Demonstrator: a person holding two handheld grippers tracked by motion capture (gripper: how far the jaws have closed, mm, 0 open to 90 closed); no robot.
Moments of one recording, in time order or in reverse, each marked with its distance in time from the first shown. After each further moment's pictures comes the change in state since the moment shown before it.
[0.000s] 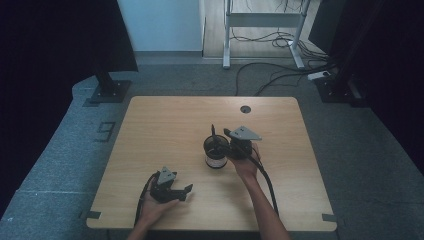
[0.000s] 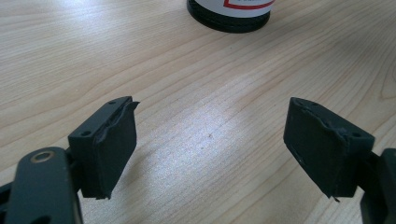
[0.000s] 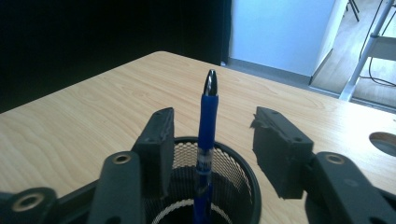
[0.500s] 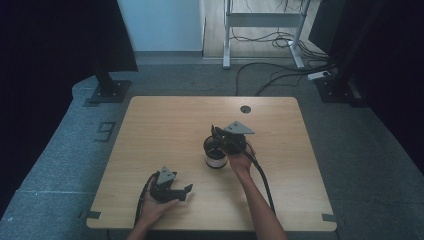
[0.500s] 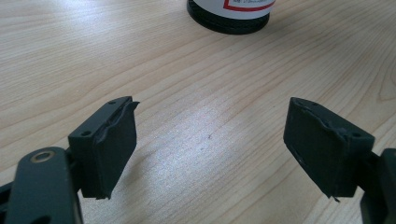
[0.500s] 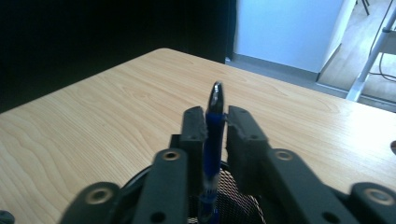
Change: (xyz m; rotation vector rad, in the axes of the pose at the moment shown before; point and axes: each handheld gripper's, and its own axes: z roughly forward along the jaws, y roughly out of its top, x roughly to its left) left arm 0.000 0.000 -0.001 -0.007 -0.003 -0.004; right arm 0.001 0.007 0.027 0.028 0.015 -0.004
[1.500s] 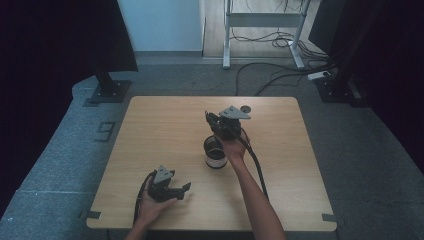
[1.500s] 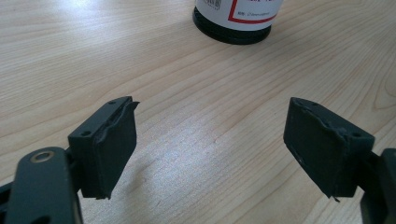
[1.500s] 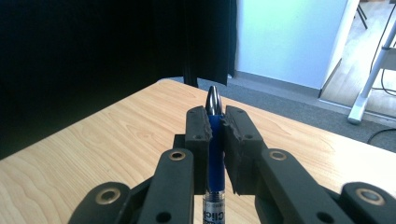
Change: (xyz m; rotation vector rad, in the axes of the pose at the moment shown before) left arm 0.004 0.002 -0.006 -0.023 0.002 -0.014; right arm 0.002 0.045 0.014 -0.062 0.010 0.025
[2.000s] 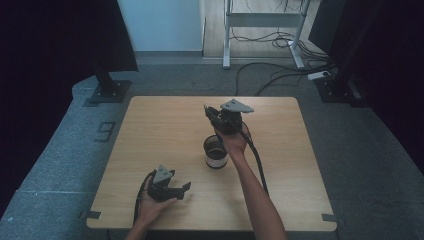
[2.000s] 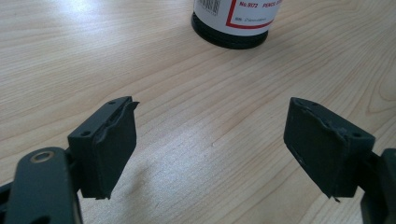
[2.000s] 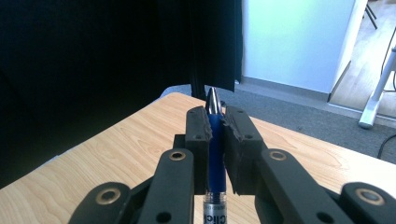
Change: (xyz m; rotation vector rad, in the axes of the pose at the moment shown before) left arm 0.000 0.001 -0.003 -0.009 -0.005 -0.007; right arm 0.000 0.027 -0.005 -0.016 0.031 0.034
